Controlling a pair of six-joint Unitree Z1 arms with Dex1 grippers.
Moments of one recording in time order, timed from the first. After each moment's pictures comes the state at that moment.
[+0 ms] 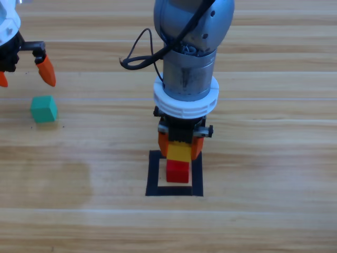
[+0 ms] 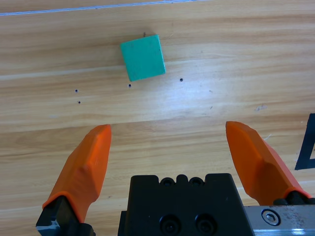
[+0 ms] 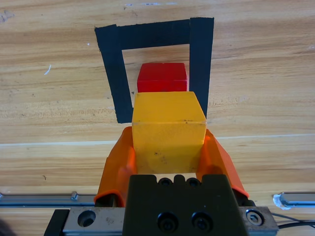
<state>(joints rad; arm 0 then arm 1) -0.19 1.93 -1.59 1.02 -0.02 -0.23 0.98 2.53 -2.47 1.48 0.06 1.07</state>
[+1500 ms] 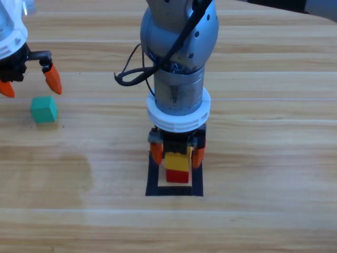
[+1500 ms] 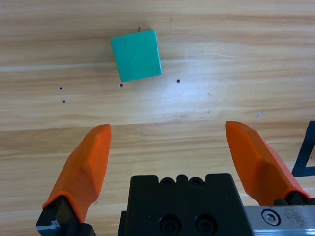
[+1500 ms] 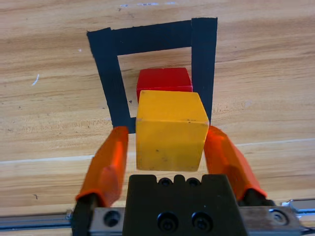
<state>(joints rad) -0.19 1.96 -1.55 0.96 -0.04 -0.28 1.01 2.57 -2.49 1.48 0.01 1.11</state>
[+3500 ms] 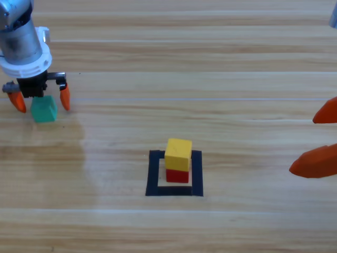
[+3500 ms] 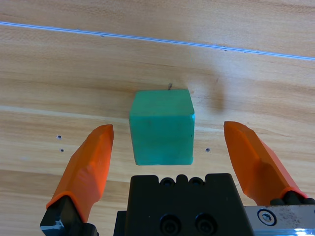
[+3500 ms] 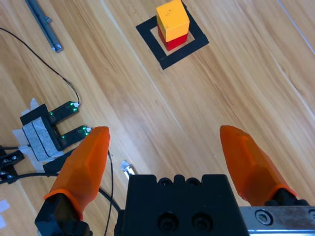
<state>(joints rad) -0.18 2.23 -1.70 0.97 0.05 -0.38 0.93 1.38 -1.08 0.63 0.12 -0.06</state>
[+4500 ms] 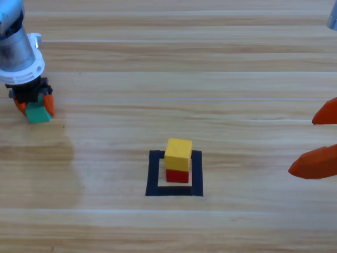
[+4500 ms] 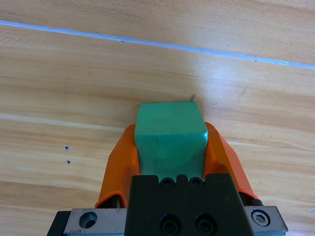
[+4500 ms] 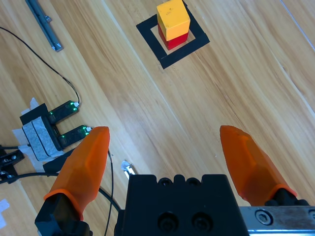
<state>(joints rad) -0.14 2.23 -1.63 0.89 0.03 -0.37 0.93 1.38 -1.08 0.63 0.12 -0.06</state>
